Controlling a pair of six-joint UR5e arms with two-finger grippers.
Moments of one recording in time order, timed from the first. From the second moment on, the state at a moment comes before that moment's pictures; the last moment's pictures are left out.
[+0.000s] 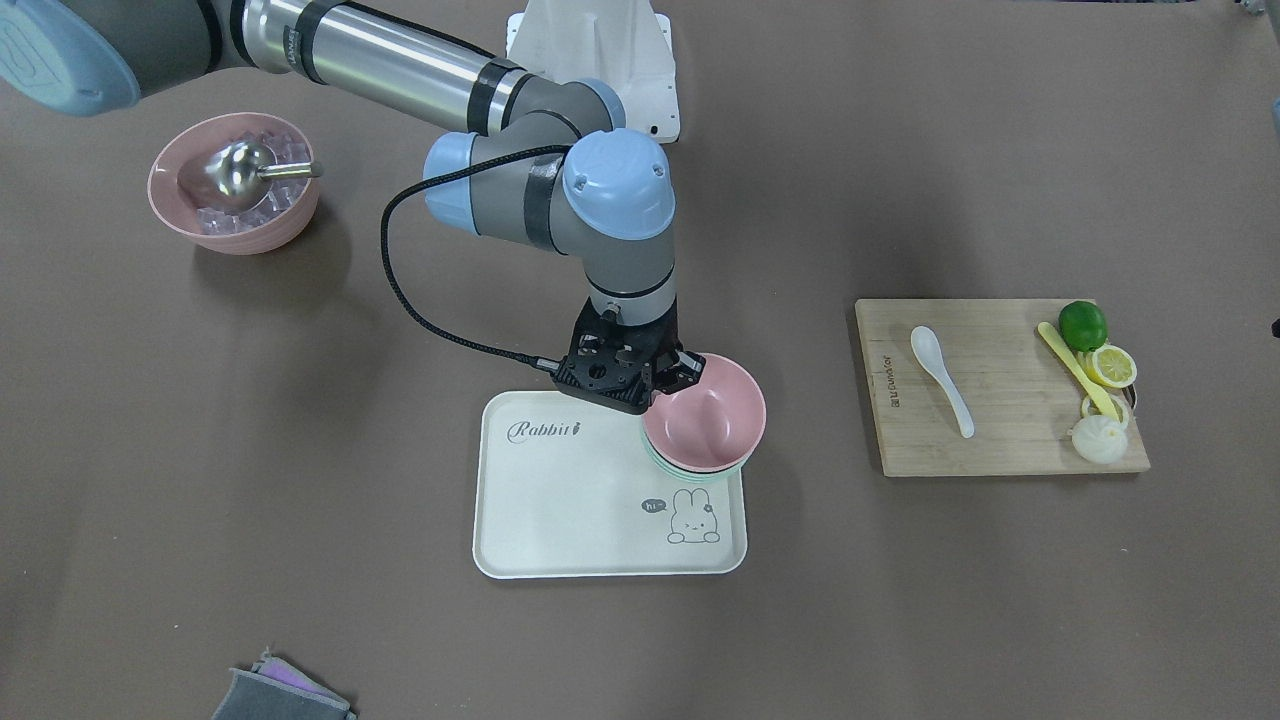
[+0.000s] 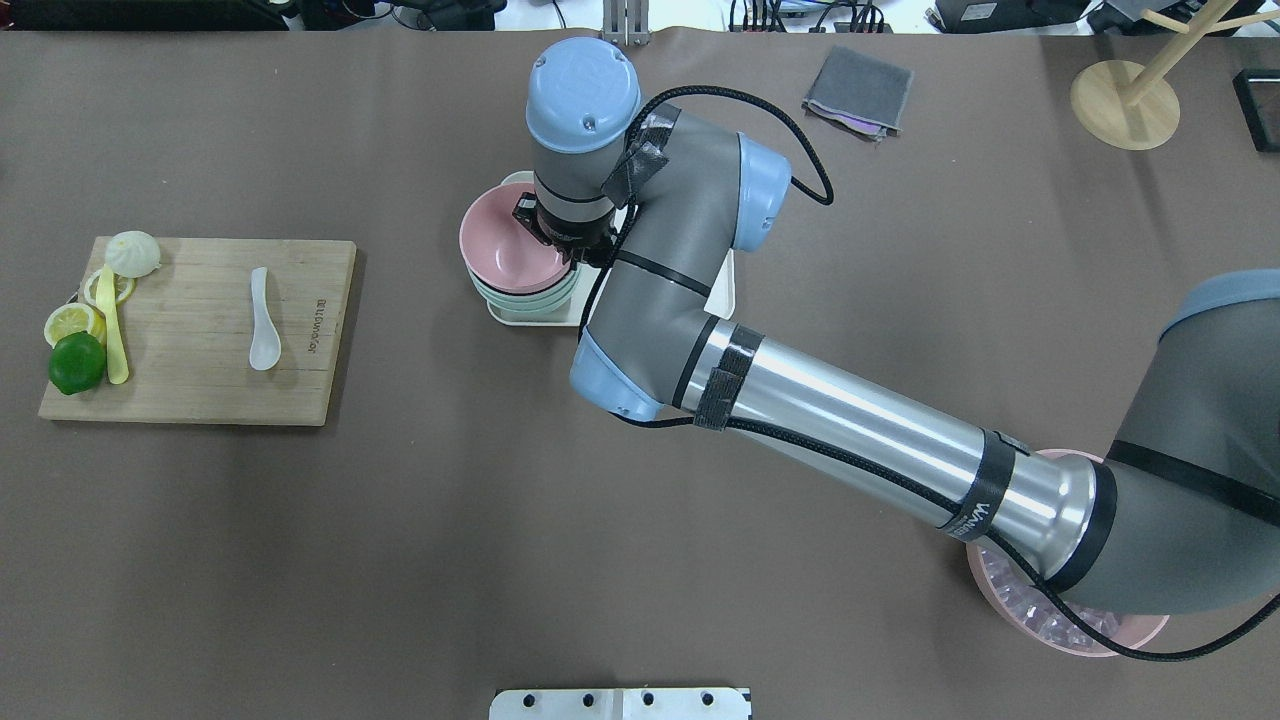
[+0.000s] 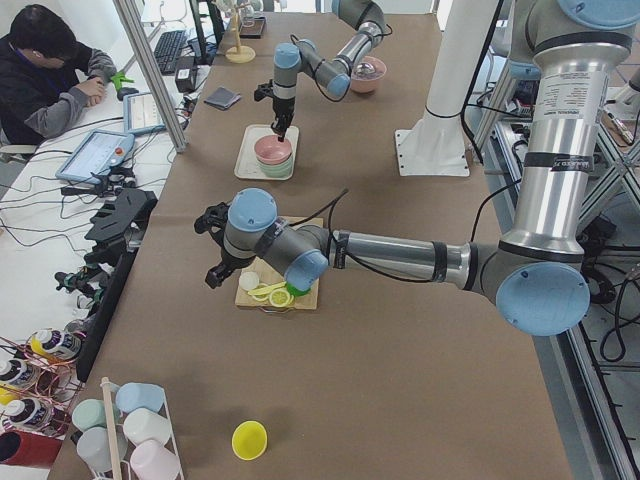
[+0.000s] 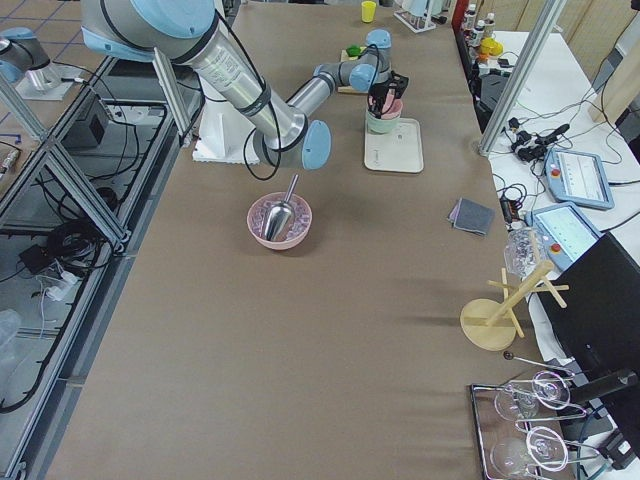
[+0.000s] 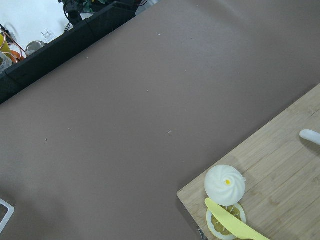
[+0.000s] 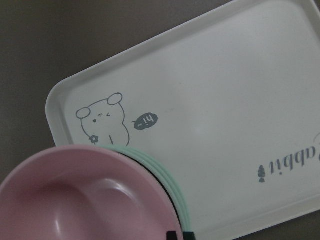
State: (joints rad) left arm -1.45 -1.66 -1.57 -2.16 -2.36 0.10; right arm 0.61 -0.50 1.17 -1.40 1.90 1.58
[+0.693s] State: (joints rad) left arm -1.45 -1.65 -1.57 -2.18 -2.36 0.09; right arm 0.60 -0.50 1.17 -1.41 1.91 1.58
